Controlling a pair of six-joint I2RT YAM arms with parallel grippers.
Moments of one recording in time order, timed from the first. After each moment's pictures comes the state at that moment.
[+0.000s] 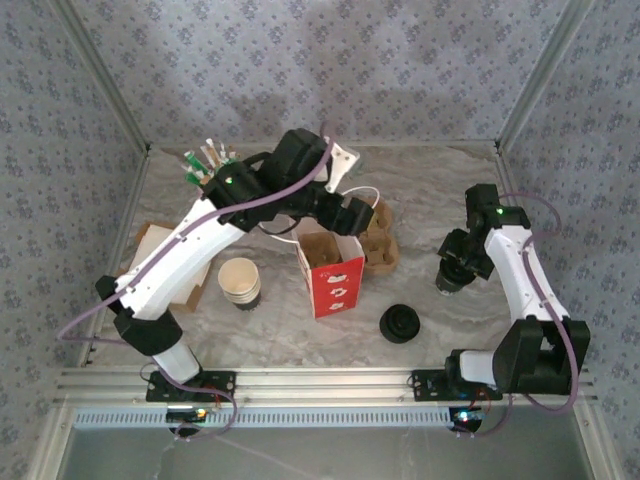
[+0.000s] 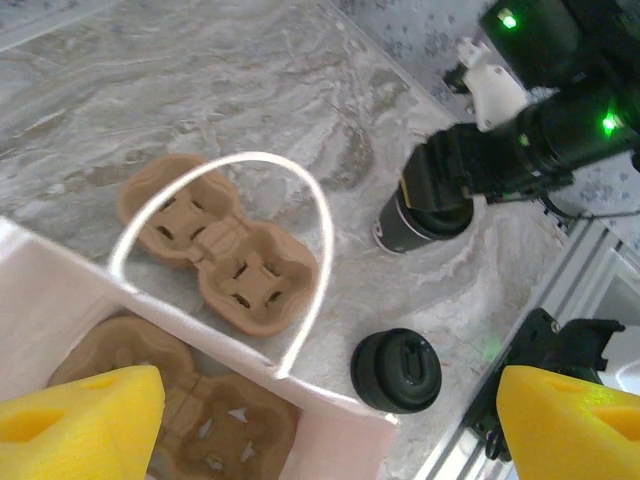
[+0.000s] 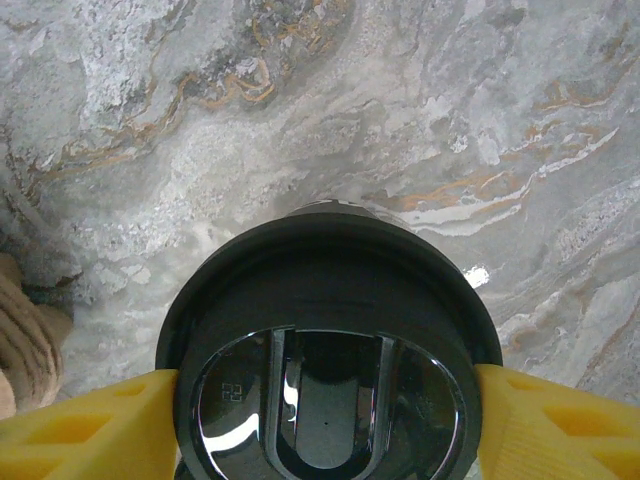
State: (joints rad) left arm -0.93 1.65 2.10 -1.13 0.10 -0.28; right arm -0.03 1.28 1.10 -1.16 0.06 0.51
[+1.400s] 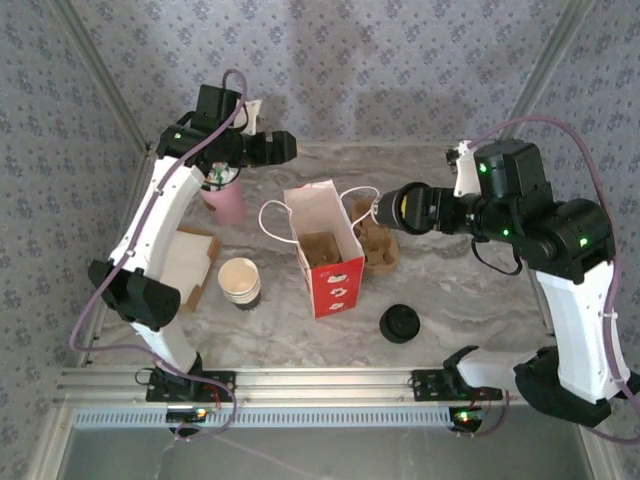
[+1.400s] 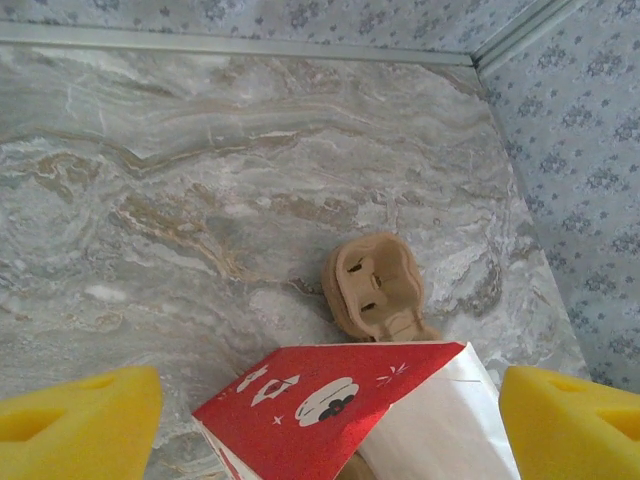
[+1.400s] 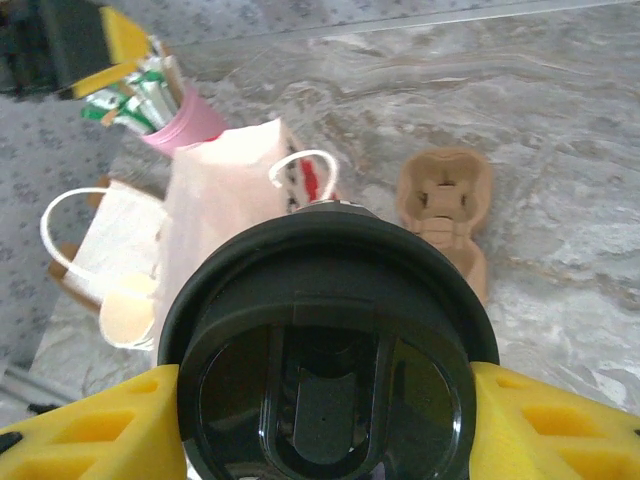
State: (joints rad) left arm -0.37 1.74 2.02 -1.00 0.37 -0.37; right arm 0.55 1.24 2.06 -1.50 -0.05 0.43
